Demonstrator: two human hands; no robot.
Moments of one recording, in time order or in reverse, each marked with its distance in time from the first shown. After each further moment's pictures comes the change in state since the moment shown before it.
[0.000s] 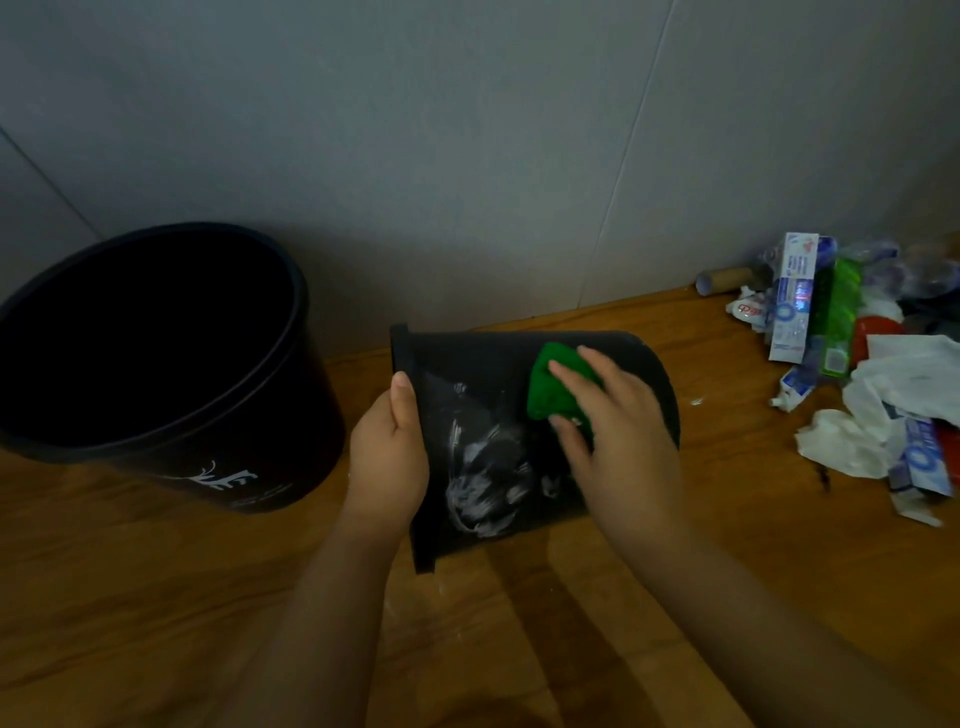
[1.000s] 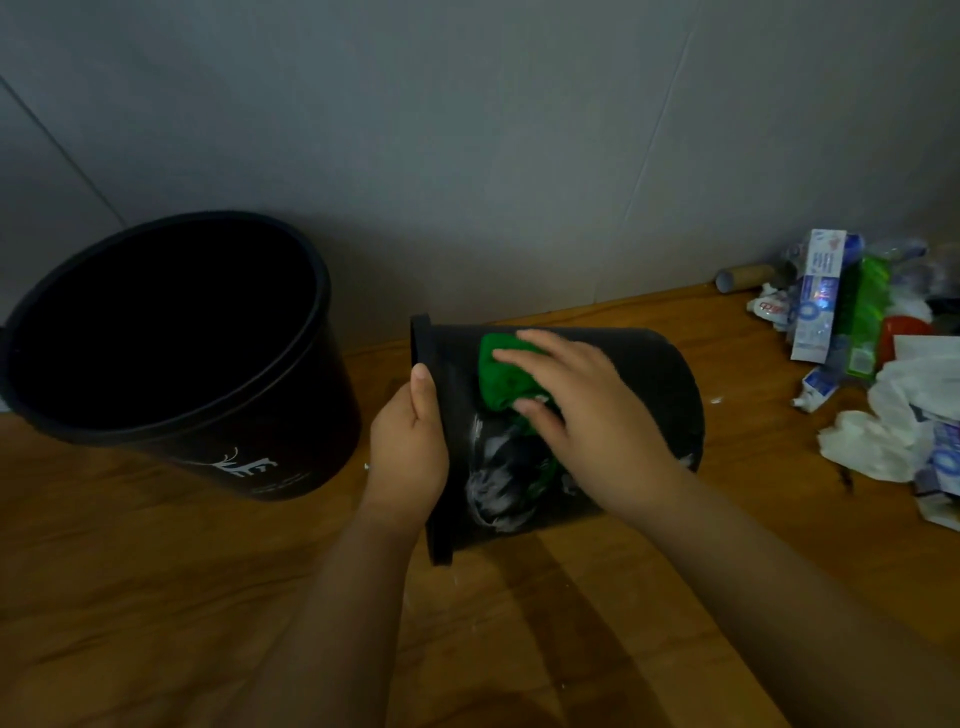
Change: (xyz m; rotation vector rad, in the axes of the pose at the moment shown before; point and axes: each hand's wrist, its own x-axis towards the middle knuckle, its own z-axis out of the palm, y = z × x) left_hand 0.003 -0.006 -0.001 -0.012 0.012 0.039; right_hand 0.025 -0.029 -0.002 0.007 -0.182 -0.291
